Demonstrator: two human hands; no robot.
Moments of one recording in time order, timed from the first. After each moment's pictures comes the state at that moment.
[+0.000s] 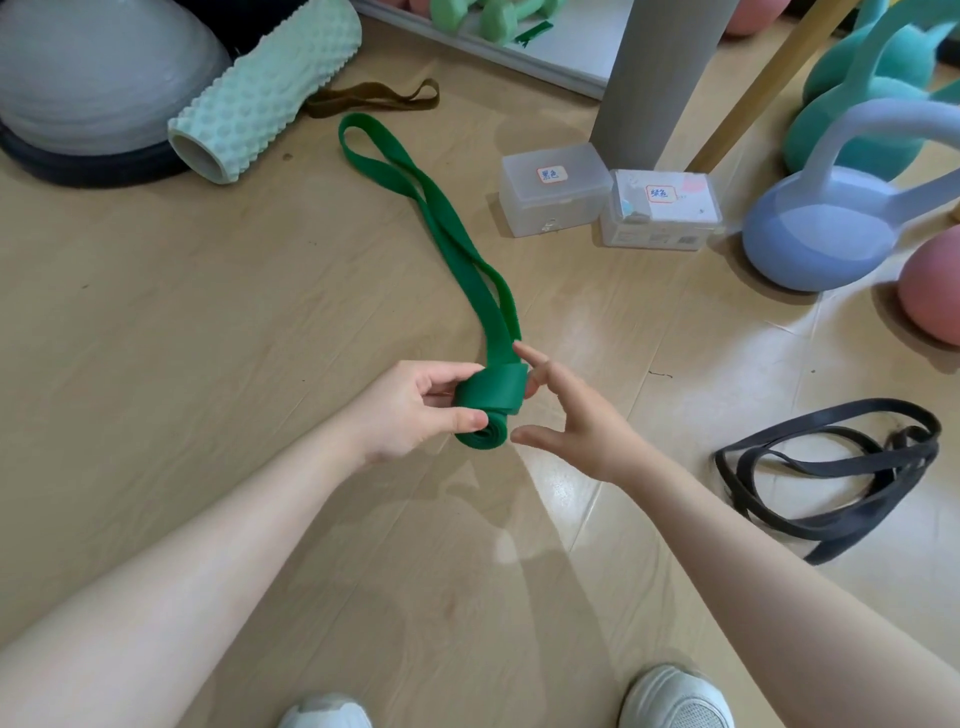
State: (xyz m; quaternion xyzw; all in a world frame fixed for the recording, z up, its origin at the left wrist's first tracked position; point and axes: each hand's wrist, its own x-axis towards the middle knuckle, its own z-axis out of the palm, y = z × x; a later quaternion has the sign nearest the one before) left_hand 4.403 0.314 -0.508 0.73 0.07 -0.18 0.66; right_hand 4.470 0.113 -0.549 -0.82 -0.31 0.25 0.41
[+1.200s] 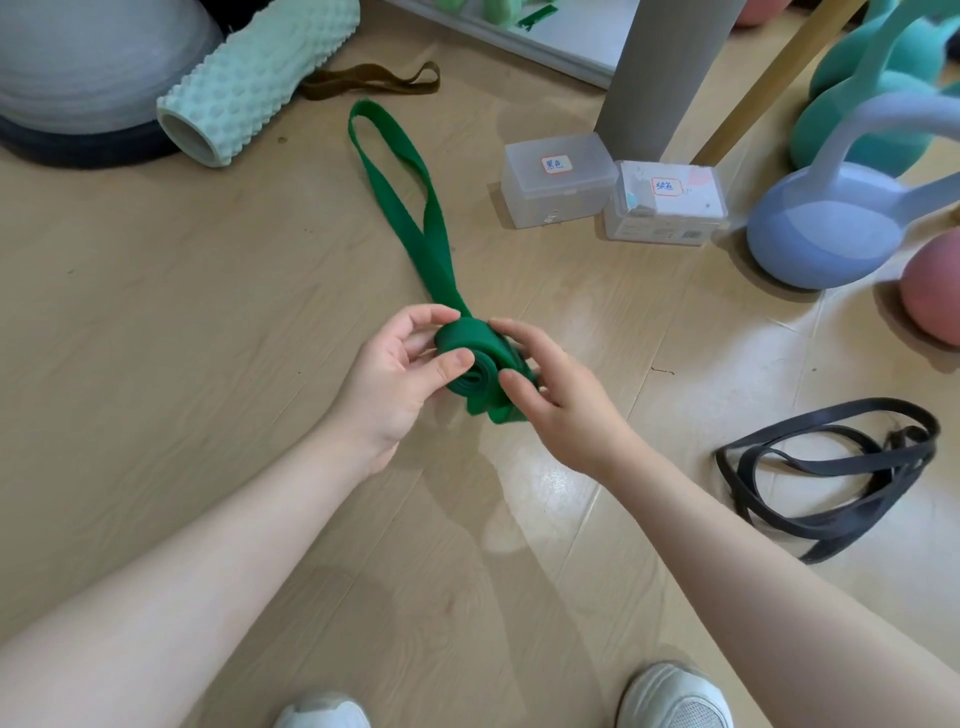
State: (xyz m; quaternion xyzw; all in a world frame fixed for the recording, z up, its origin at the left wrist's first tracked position) left_hand 4.407 0.309 -0.504 0.60 0.17 0.00 0.78; right_hand 4.458 0.148 -0.519 -0.81 -0.25 0.20 0.49
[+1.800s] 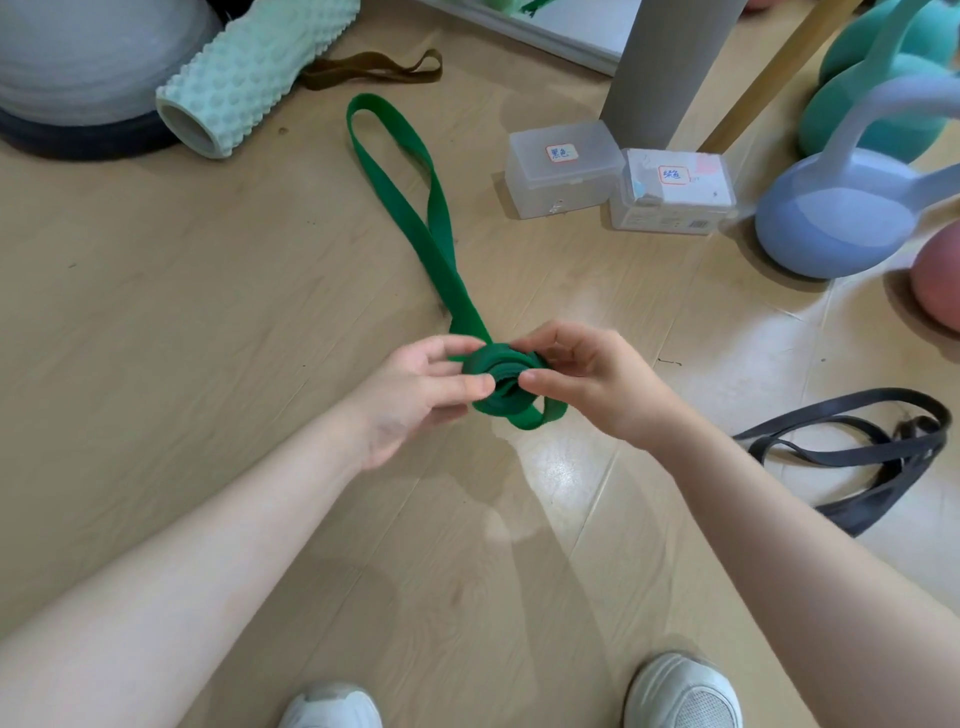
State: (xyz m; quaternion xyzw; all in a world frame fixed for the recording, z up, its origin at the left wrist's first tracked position) left_hand 4.405 0.315 -0.506 0.61 0.21 -0.19 0.74; right_hand 4.477 0.135 -0.508 -0.75 -0.22 0.30 0.55
